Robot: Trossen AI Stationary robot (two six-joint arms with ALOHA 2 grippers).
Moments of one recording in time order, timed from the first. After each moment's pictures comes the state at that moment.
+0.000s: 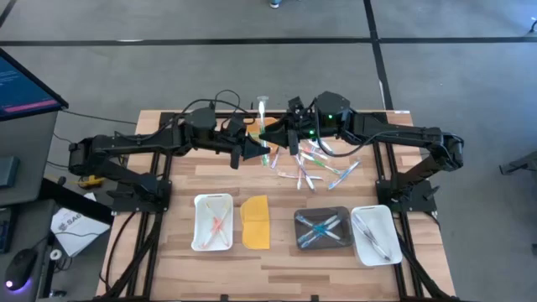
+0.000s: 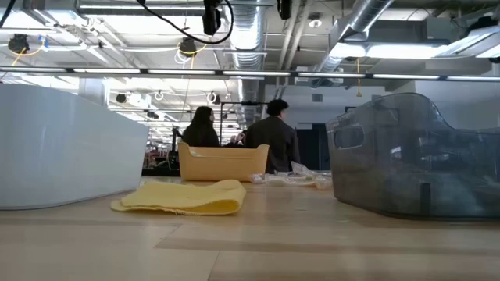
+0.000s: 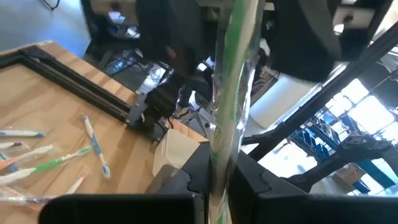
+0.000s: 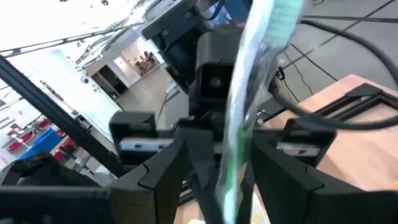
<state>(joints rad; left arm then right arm) 0.20 1.29 1.06 0.13 0.31 -0.61 -0.20 1.49 1.40 0.01 -0.26 0.59</state>
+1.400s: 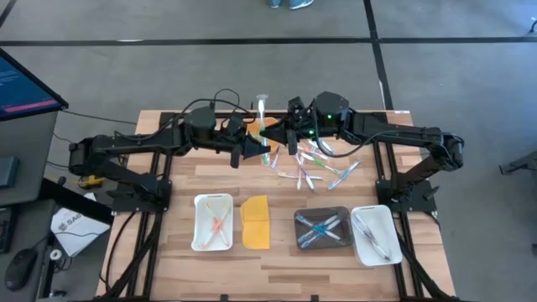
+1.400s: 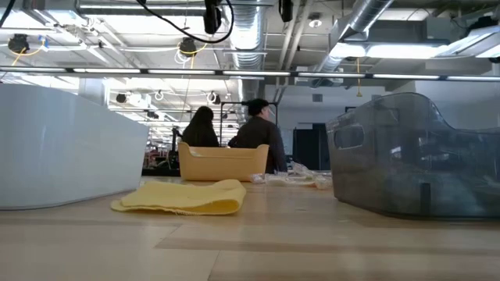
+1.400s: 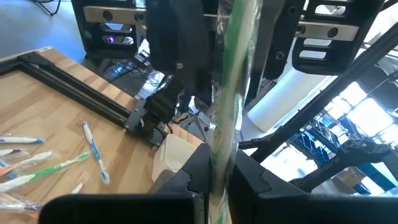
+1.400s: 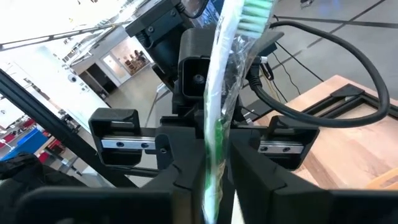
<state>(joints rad) 0.21 1.29 1.06 0.15 0.31 -0.61 -0.20 1.49 1.40 -0.01 -0.23 0.57</state>
